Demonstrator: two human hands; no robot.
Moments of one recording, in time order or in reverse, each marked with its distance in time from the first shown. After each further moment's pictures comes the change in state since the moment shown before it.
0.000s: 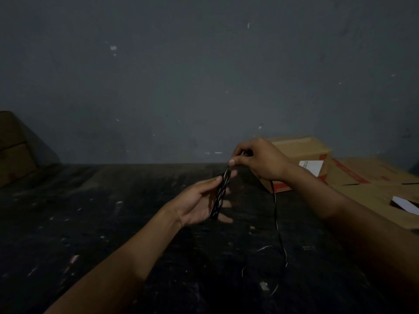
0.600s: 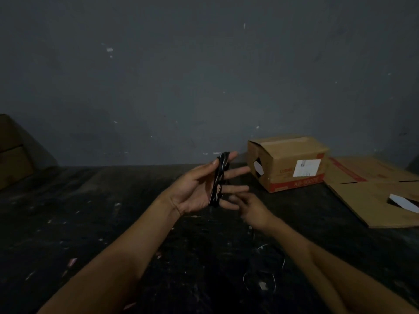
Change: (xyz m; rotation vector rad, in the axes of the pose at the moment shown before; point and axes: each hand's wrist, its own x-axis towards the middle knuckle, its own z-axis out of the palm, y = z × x) left_hand 0.001 0.031 0.023 -0.021 -0.197 0.077; right_hand -0.051 0.077 0.112 0.533 -0.085 0.291
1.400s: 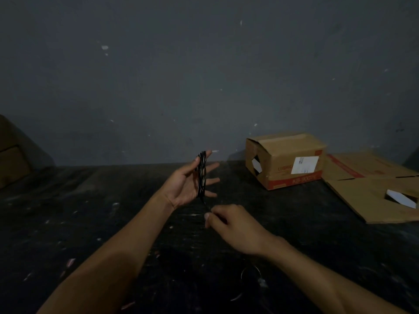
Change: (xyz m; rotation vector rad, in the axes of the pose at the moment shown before) left_hand 0.003 -0.006 -0.051 0.064 0.413 0.077; right_hand -0.057 -0.072 0.039 -0.340 -0.074 -0.181
